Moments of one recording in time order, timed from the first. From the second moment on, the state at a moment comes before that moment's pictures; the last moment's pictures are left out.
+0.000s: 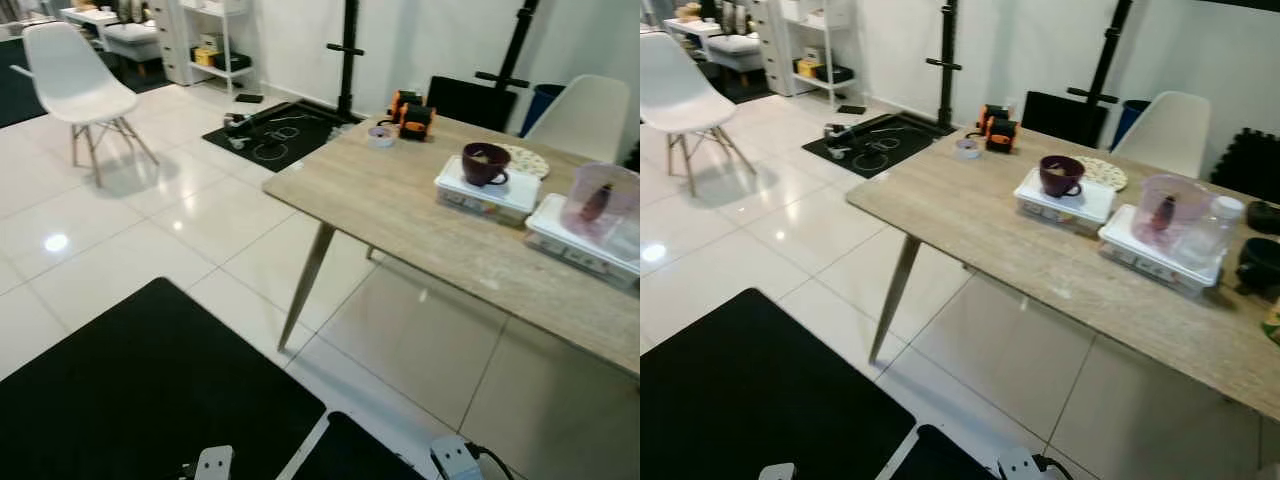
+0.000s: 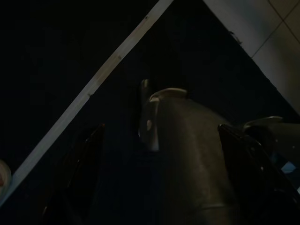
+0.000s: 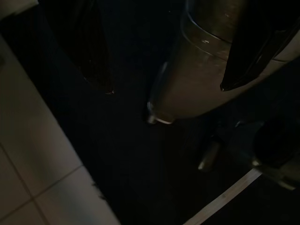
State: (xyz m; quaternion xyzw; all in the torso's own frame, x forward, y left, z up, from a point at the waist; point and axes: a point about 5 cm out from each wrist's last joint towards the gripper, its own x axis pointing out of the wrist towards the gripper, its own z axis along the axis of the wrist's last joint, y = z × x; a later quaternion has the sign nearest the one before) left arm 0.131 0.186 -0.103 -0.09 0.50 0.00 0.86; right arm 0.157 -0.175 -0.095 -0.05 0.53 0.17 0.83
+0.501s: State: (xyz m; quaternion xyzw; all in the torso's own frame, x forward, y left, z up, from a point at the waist) left arm 0.135 0.180 -0.102 -0.09 0.49 -0.01 0.87; right arm 0.155 -0.183 -0.095 -0.05 0.53 0.15 0.83
